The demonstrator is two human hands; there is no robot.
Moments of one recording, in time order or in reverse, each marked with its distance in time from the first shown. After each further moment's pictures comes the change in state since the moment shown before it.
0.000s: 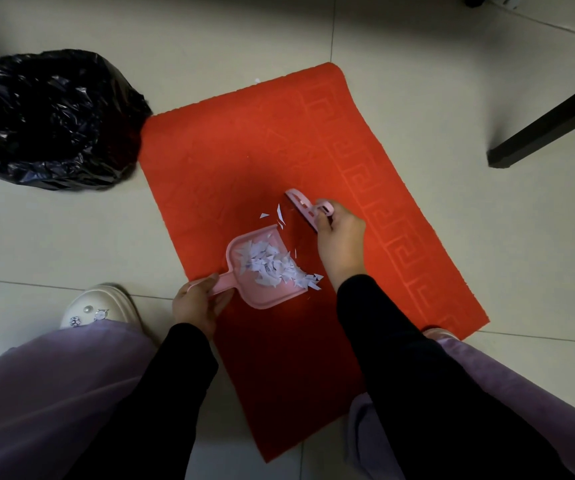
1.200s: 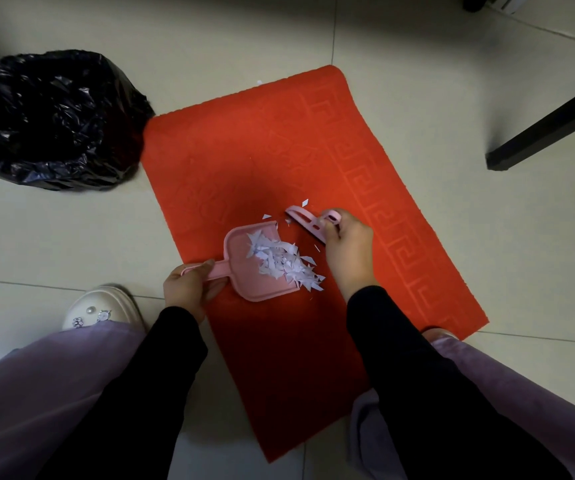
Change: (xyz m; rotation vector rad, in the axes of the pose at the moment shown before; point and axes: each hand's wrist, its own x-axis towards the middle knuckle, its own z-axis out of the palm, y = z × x) left_hand -0.003 0.029 0.007 0.109 0.044 0.098; right_hand -0.008 0.002 -0.008 -0.077 -0.058 0.007
